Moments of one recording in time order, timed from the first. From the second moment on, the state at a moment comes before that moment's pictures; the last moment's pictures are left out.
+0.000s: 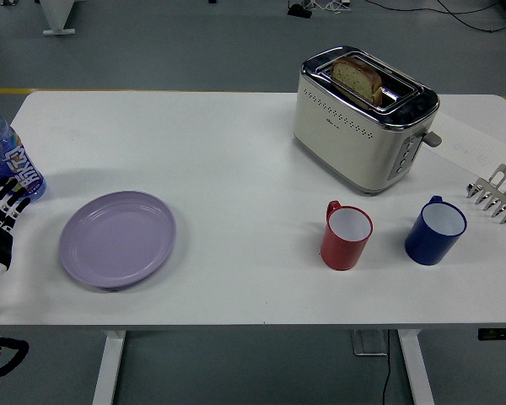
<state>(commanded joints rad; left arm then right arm) -0.11 0.14 -1.61 -1.06 0.70 -0.02 -0.31 0.13 -0.04 1.01 0.23 -0.11 -0.44 -0.24</state>
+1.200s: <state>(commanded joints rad) -0.13 0.03 -1.57 -1.01 0.70 -0.03 -0.33 0.12 -0.04 1.01 0.23 -0.12 -0.44 -0.24</state>
